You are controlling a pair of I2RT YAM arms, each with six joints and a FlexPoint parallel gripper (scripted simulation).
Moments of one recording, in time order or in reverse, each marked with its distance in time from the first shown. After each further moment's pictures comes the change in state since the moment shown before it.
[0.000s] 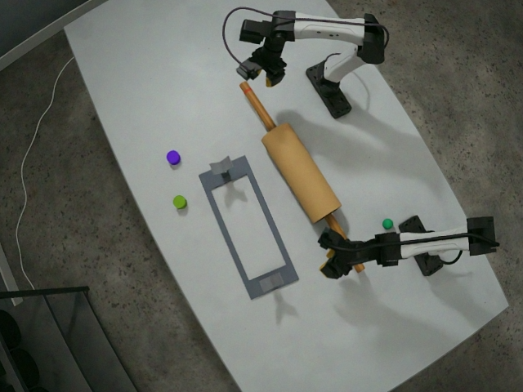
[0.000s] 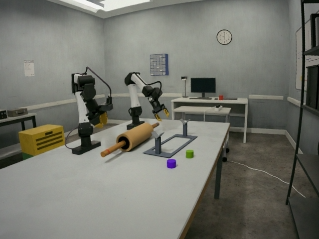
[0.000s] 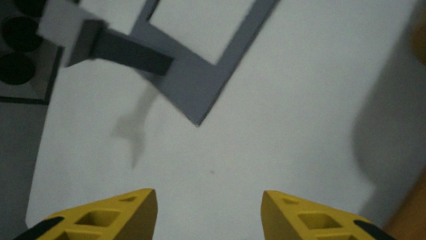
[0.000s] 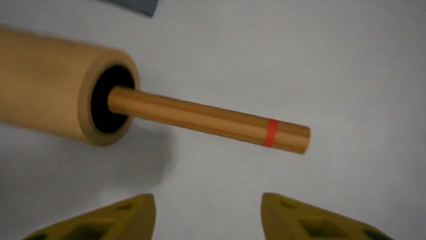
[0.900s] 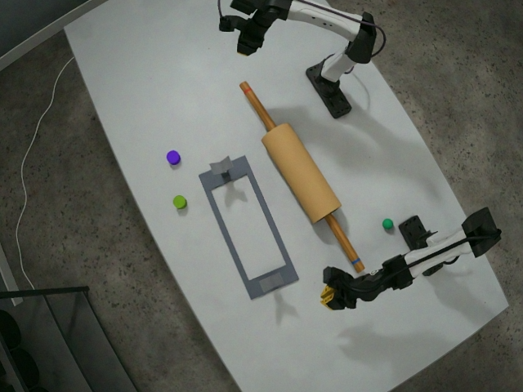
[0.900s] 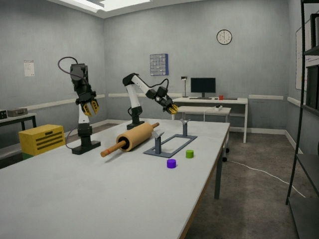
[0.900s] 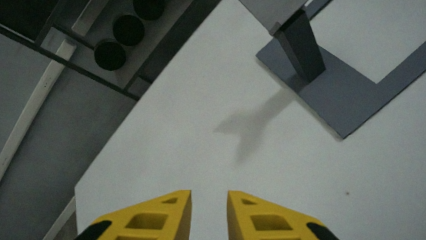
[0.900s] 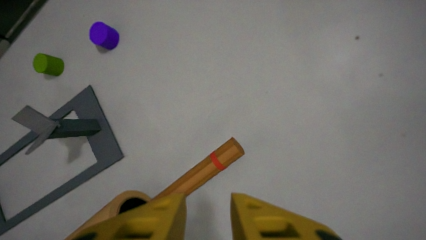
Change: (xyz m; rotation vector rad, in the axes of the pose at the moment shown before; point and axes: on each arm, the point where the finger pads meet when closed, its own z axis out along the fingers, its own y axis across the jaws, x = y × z) left arm 0.050 0.102 -0.006 -0.325 -0.184 -0.214; right arm -0.030 -0.083 -0.077 0.203 -0.190 0.872
